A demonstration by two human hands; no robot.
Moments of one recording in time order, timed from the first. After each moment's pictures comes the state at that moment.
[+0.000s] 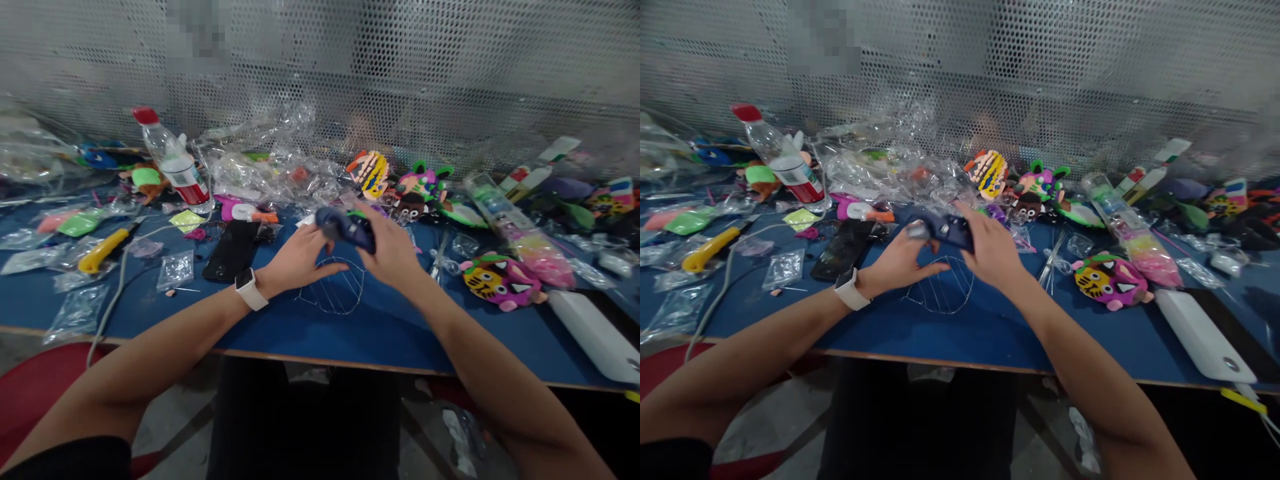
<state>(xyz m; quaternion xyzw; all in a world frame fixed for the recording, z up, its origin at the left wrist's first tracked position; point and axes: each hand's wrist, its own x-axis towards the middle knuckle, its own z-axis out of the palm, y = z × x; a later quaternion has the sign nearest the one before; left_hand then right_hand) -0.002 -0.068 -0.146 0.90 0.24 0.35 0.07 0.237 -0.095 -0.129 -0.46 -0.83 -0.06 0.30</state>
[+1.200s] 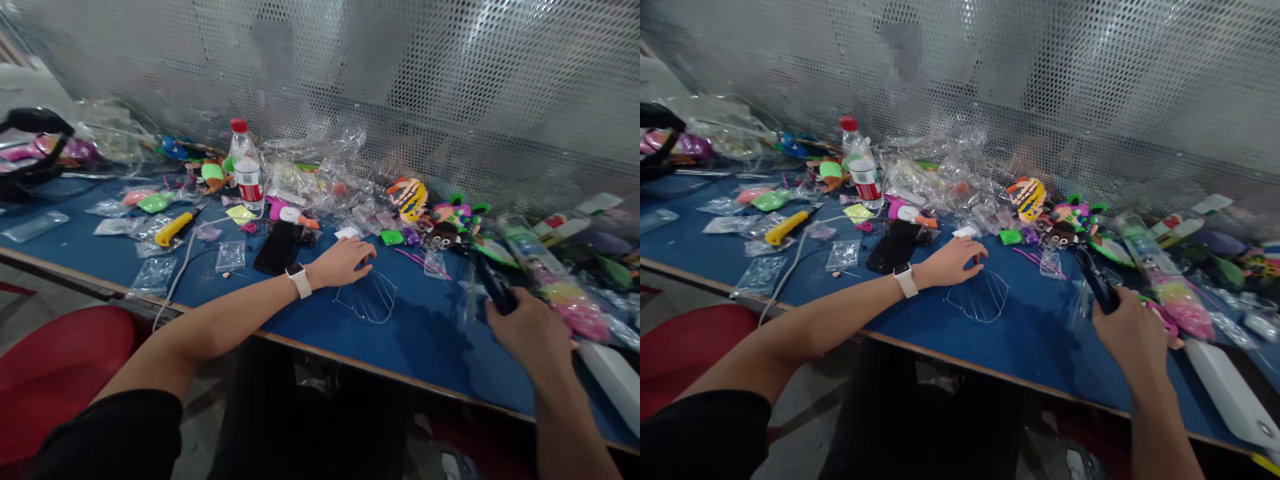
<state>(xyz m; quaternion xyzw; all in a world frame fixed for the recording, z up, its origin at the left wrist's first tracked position) 0.003 -0.056 -0.155 0.92 0.27 0.25 0.14 0.350 -0.178 -0.125 -0.82 -0.56 -0.09 0.08</state>
